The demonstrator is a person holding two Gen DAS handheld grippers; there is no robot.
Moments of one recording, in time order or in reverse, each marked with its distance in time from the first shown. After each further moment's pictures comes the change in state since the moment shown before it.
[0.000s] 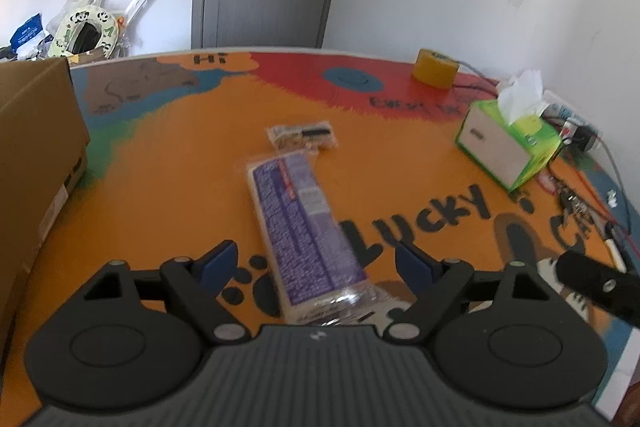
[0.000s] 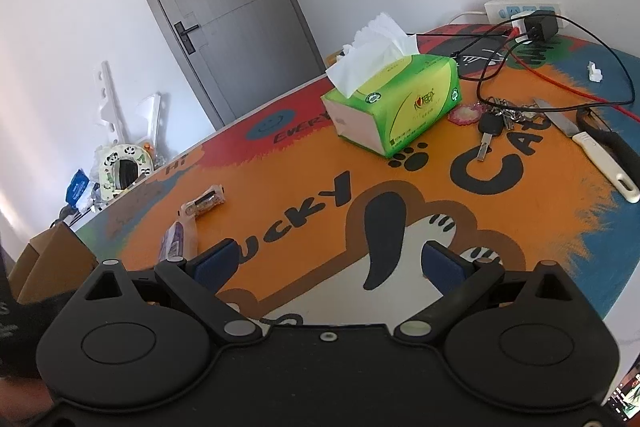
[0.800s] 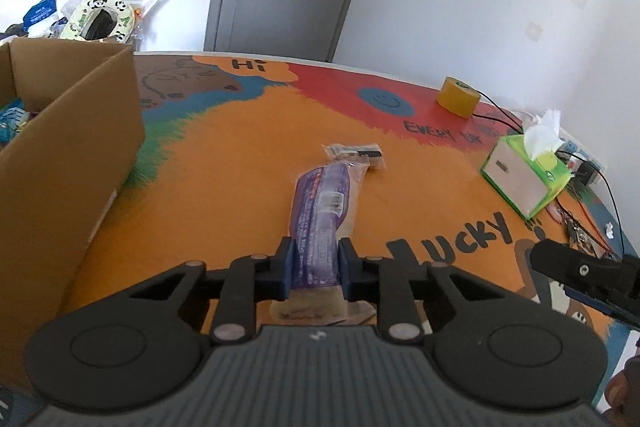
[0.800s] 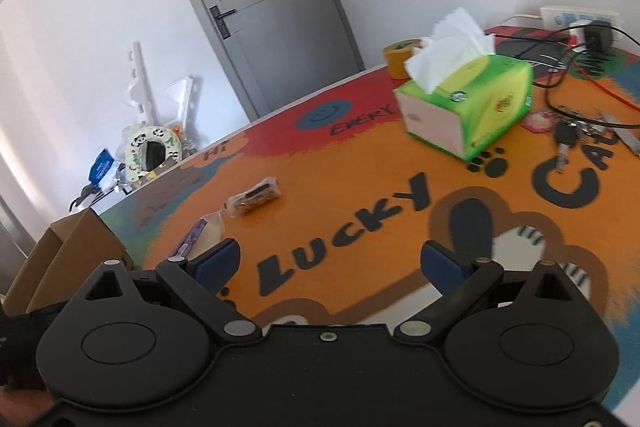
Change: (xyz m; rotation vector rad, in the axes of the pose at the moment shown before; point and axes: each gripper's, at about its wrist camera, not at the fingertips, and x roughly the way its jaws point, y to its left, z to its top) left arm -0.015 0.054 0.007 -0.090 -0.044 -0.028; right arm 0.026 0.049 0.004 -0.067 0.026 0.083
